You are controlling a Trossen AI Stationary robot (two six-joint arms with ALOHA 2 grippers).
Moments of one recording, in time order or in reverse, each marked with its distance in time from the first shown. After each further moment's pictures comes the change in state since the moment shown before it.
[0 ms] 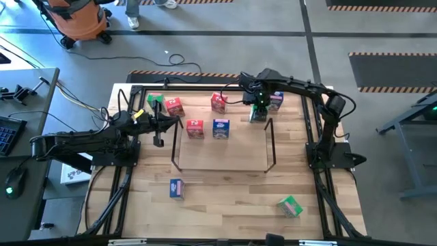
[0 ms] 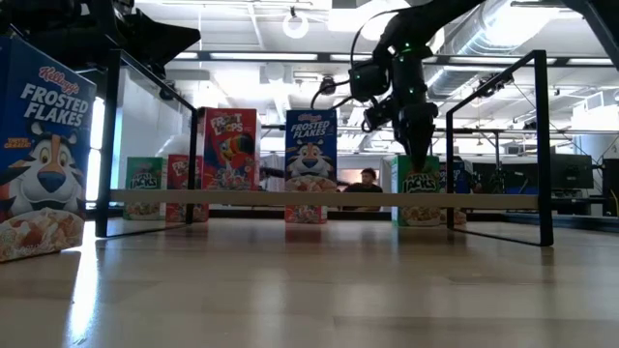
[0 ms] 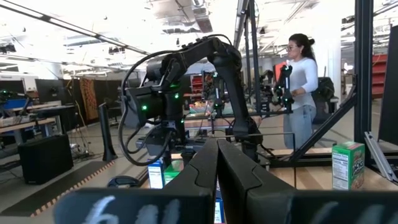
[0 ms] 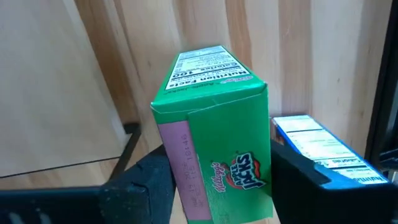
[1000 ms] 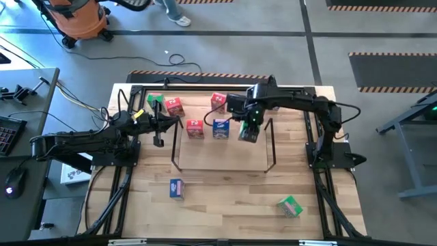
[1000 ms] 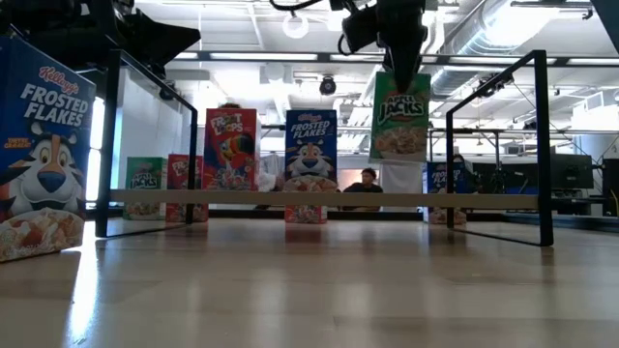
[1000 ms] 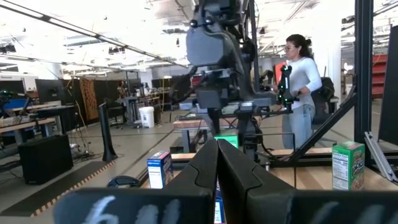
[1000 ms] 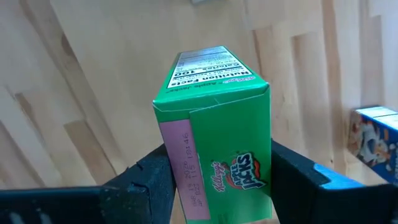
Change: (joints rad) left arm 0.000 0.000 0.000 0.000 0.000 0.000; right arm 0.372 -0.002 0.347 -0.297 -0.075 0.471
